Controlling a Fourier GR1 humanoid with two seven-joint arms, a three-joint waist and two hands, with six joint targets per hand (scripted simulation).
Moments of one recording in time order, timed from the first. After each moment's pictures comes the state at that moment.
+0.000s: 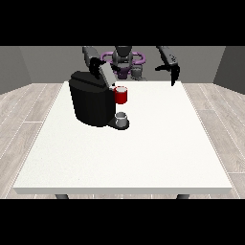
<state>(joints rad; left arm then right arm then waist) -0.13 0.12 0.17 -1.17 -0.04 -0.41 -0.45 -0.61 -0.08 -0.09 -1.11 0.15 -0.18 -0.23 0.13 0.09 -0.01</state>
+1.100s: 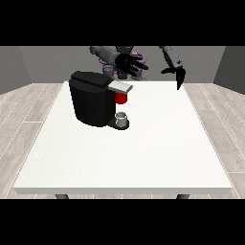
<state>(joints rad) -0.24 0.18 0.19 -1.04 0.00 -0.46 -0.49 -0.90 -0.01 0.04 -0.98 0.30 -0.27 -0.11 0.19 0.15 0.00</state>
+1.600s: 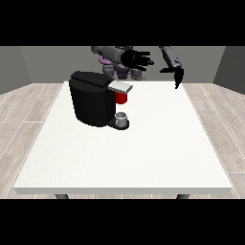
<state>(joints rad) -0.23 0.17 0.17 -1.01 -0.02 -0.46 -0.52 -0.90 0.00 0.12 -0.97 0.23 -0.27 -0.15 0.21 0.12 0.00</state>
